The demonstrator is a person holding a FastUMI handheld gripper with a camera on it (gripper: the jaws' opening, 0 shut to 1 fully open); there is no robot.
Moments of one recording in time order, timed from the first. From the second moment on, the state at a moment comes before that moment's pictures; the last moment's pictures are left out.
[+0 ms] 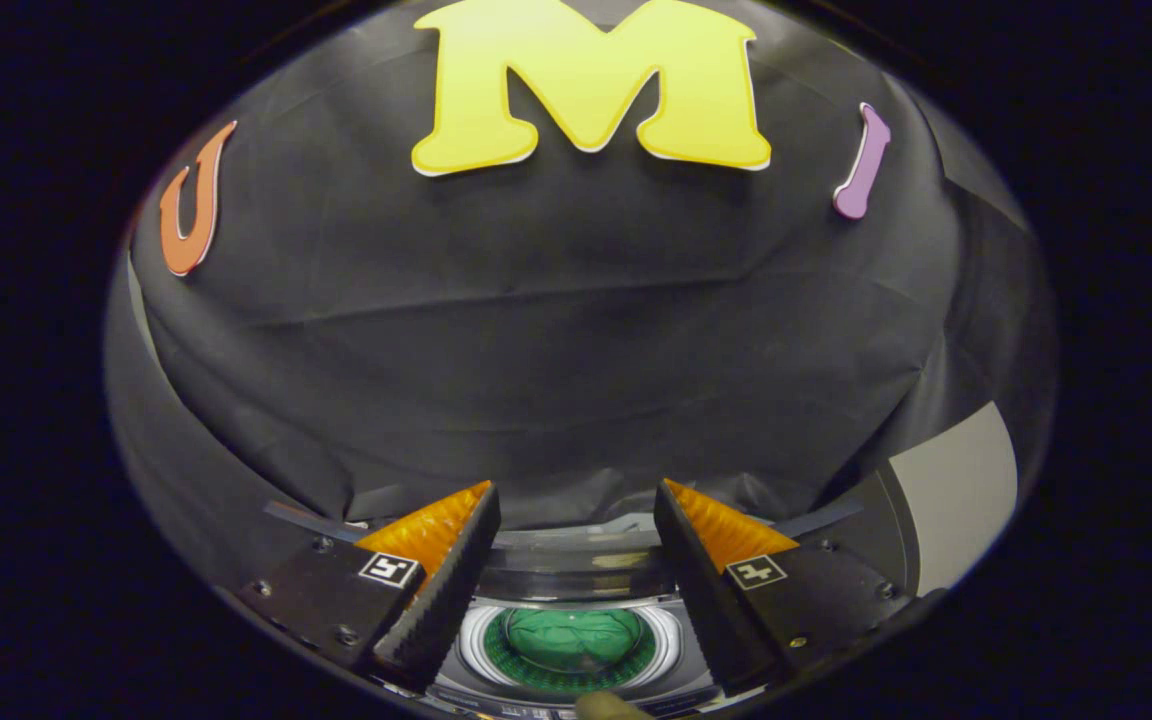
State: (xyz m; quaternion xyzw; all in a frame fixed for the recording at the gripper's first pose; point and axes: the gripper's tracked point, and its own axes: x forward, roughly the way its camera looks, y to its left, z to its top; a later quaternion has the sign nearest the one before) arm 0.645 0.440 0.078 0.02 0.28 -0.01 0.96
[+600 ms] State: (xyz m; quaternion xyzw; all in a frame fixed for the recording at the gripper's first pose) arm 0.605 0.439 0.071 0.01 0.26 -0.01 0.97
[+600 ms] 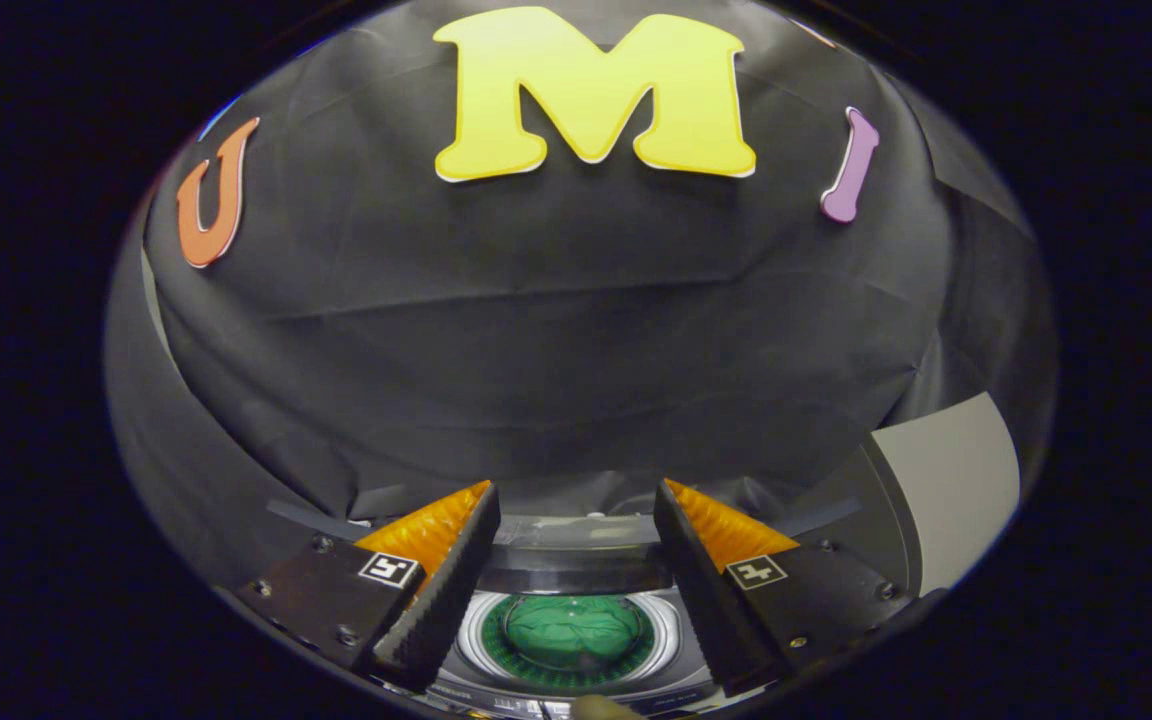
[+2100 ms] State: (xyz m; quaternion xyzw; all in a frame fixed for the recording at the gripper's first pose) arm 0.487 0.437 -0.022 -0.02 0.29 0.04 0.96
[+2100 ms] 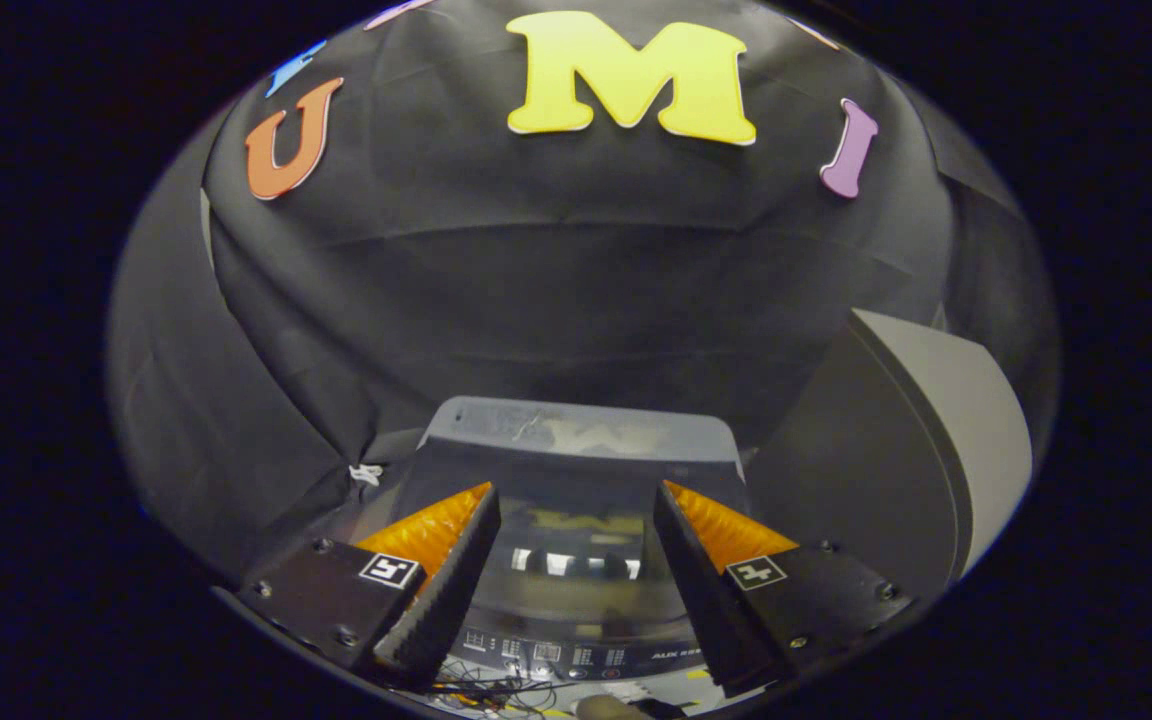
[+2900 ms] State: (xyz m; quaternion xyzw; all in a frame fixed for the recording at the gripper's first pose) arm 0.410 0.388 0.026 -0.02 0.21 0.07 0.98
